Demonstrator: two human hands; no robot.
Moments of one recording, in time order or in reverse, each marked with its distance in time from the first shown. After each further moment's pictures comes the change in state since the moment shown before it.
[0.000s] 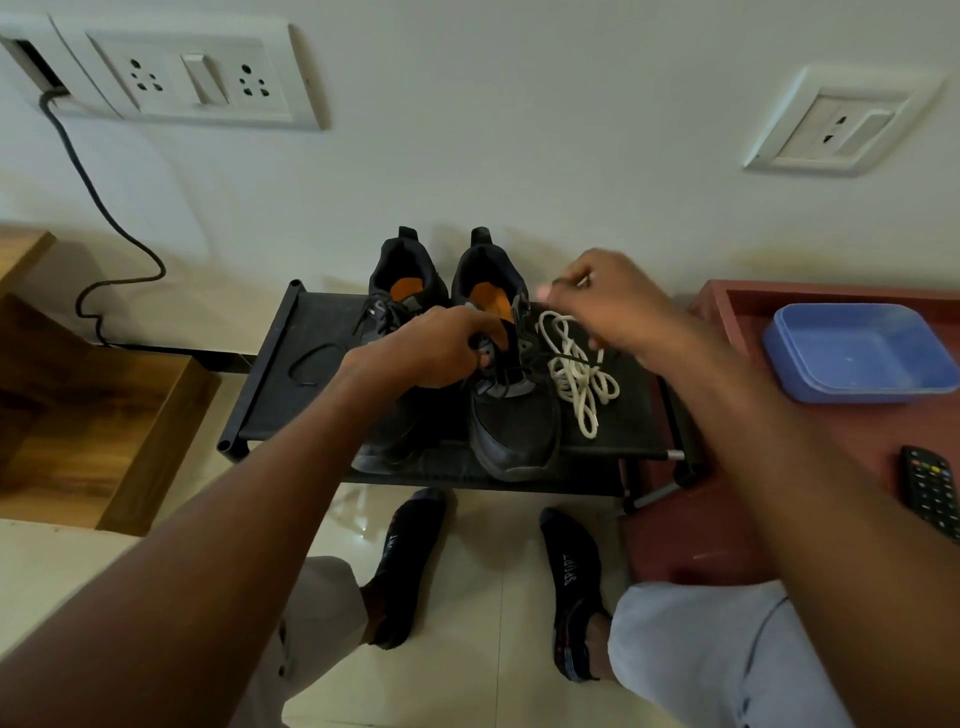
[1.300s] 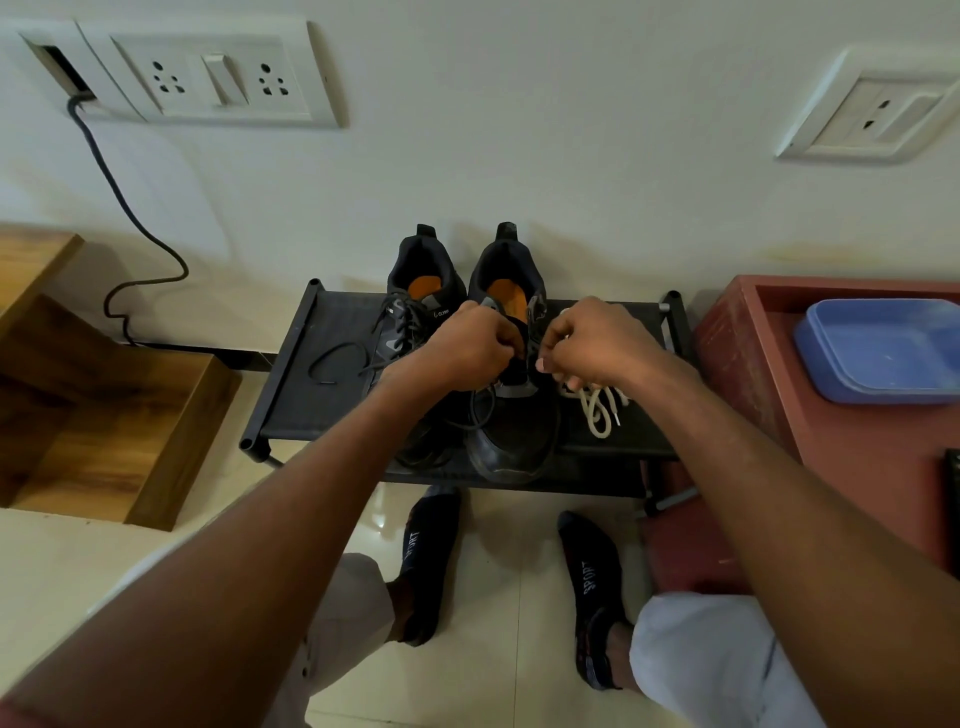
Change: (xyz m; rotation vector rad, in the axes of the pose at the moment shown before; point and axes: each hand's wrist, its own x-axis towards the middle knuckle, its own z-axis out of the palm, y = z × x) left_hand 0.017 -0.007 0.021 -0.104 0.140 -0.097; right_hand 0.000 0.006 0.043 -0.293 -0.134 0.073
